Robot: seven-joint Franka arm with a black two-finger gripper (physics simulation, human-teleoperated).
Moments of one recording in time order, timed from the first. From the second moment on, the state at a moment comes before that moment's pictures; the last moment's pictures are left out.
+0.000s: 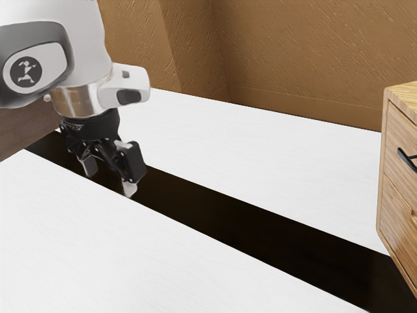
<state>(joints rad) 0.26 -0.32 -0.29 -1.72 0.08 1.41 -0.08</state>
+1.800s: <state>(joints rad) 0.14 -0.28 -0.49 -1.78 0.15 2.04 1.12</state>
